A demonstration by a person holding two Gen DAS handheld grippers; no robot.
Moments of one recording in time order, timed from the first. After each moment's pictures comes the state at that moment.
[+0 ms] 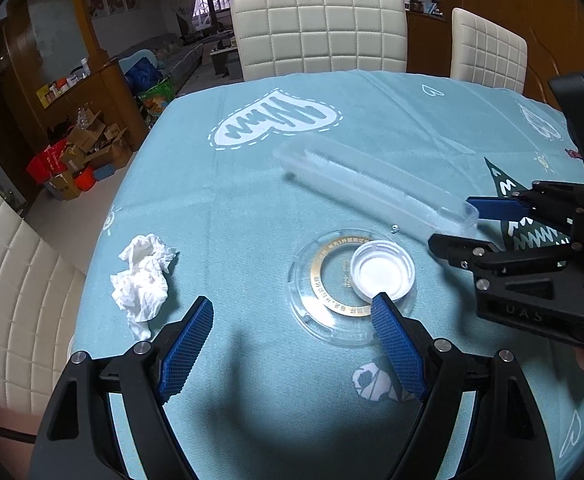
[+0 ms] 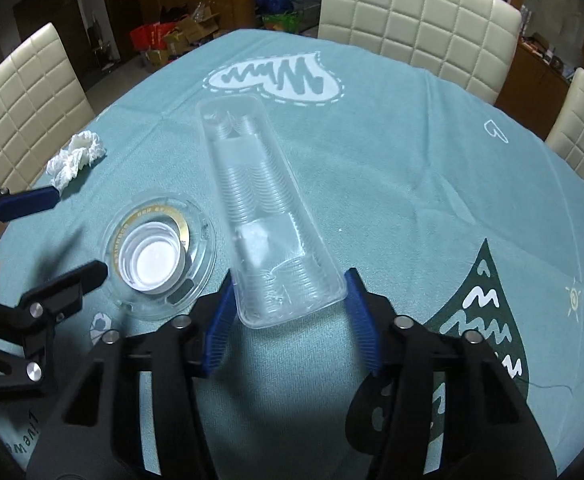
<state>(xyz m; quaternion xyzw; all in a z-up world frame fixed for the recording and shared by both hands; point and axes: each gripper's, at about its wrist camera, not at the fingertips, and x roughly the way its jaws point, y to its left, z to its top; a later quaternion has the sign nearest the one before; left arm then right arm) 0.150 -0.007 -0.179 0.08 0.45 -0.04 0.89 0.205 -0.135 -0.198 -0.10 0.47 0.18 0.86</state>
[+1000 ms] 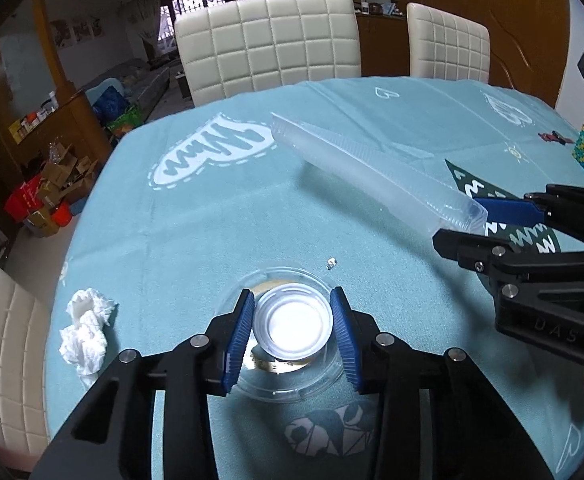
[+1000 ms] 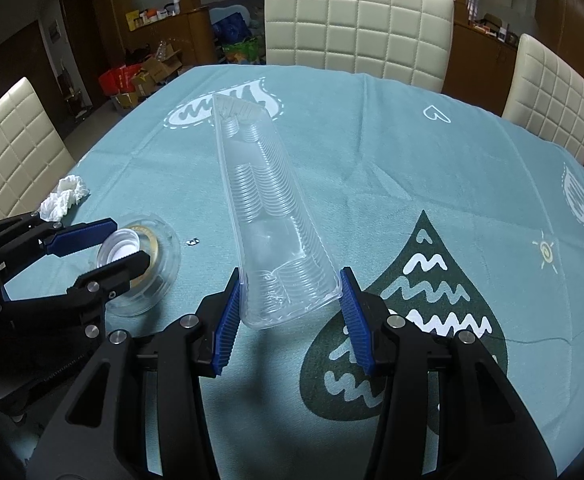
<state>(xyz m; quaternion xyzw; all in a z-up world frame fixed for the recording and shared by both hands) 0.167 -0.051 -0.182 0.11 0.42 -0.09 0.90 0.190 -0.176 -0.182 -0.04 0.44 0.13 0.89</state>
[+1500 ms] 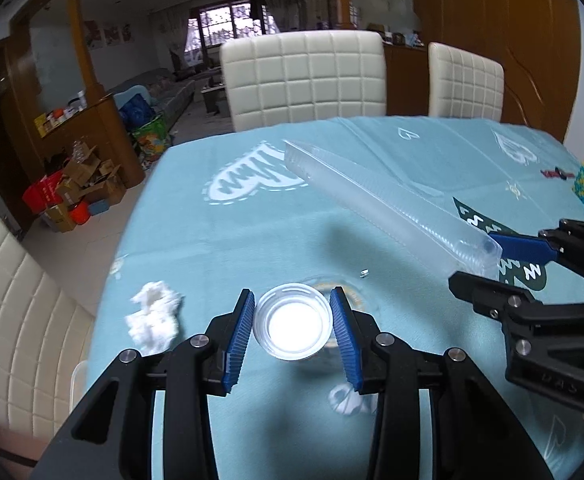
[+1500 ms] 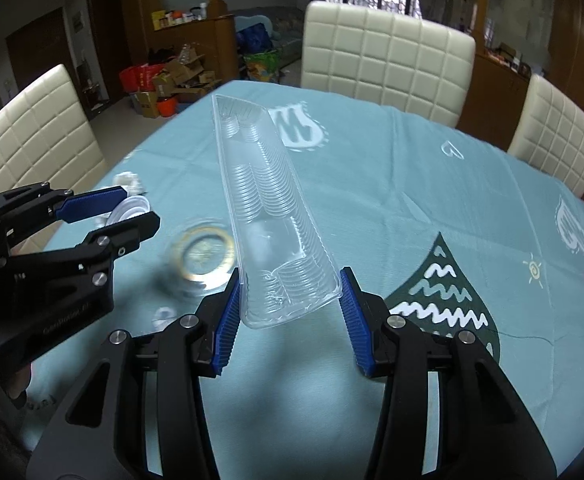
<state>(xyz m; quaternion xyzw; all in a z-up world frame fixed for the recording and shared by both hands) 0.132 -0.009 -0.139 0.08 0.39 -0.06 0.92 0.141 -0.136 -0.138 -0.07 0.41 0.16 0.89</state>
